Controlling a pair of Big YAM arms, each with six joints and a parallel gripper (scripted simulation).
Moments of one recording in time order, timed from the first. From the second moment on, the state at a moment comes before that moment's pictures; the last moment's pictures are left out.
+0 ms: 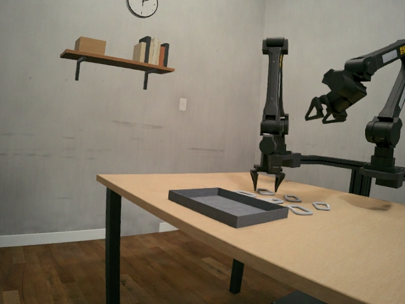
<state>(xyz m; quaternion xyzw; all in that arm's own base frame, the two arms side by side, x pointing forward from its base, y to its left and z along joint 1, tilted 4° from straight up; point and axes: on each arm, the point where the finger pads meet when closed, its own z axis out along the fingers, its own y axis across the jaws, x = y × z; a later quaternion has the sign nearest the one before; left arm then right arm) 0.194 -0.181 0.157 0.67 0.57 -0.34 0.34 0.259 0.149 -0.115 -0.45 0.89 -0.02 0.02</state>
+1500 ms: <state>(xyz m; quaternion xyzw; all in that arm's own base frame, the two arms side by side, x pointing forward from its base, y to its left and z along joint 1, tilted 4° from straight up) 0.194 -0.181 0.157 0.67 0.57 -0.34 0.34 0.242 0.145 -0.007 -0.26 0.91 0.06 0.32</state>
